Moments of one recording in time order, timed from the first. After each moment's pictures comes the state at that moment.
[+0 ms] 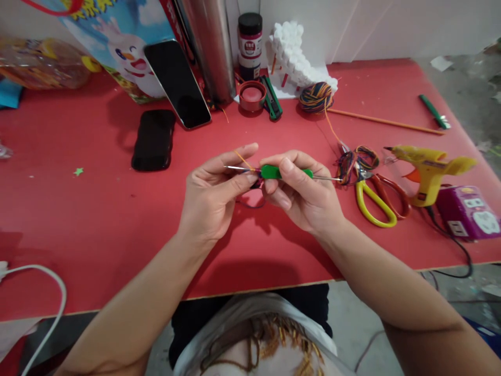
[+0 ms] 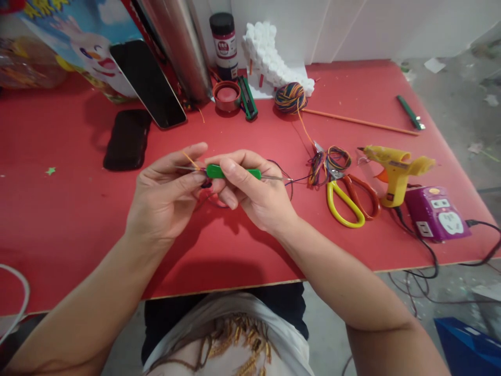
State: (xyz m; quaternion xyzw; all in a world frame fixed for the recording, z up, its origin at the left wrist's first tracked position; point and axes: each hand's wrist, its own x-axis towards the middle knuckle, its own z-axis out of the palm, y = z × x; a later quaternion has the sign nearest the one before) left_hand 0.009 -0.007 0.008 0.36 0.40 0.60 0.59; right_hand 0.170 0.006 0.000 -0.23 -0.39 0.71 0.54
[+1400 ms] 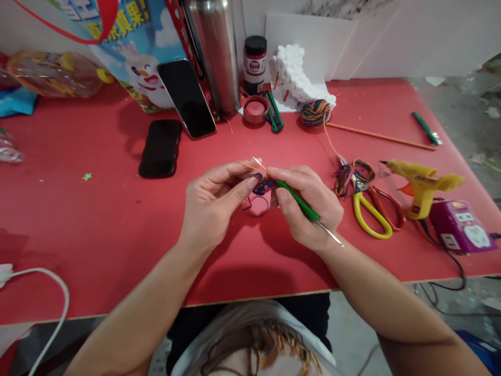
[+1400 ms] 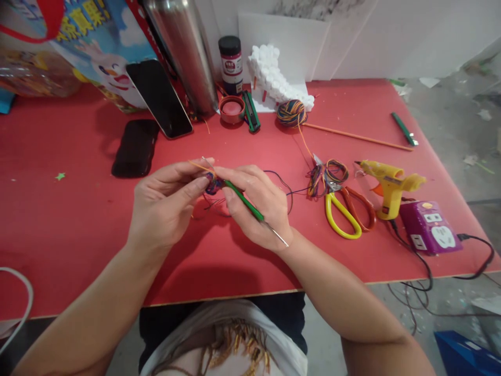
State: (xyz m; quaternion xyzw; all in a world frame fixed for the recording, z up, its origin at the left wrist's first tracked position) left_hand 0.004 -0.008 0.005 0.44 0.41 0.61 0.51; right_hand 0.182 0.005 -0.010 -0.28 -0.73 0.23 0.57
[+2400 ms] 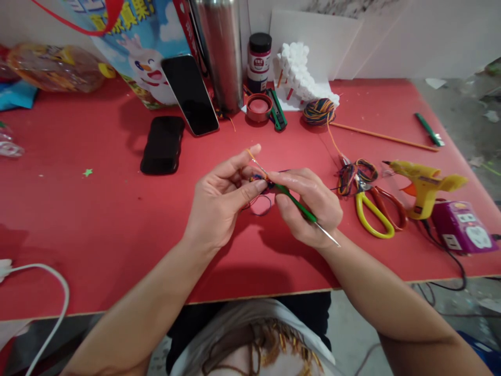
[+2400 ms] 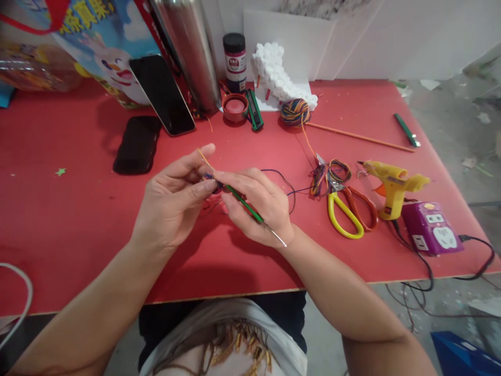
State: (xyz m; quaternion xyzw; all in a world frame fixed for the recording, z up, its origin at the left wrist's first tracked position) left_hand 0.004 -0.006 0.007 0.38 0.40 0.59 0.59; right_hand 0.181 0.010 -0.013 -0.23 -0.77 0.16 0.57
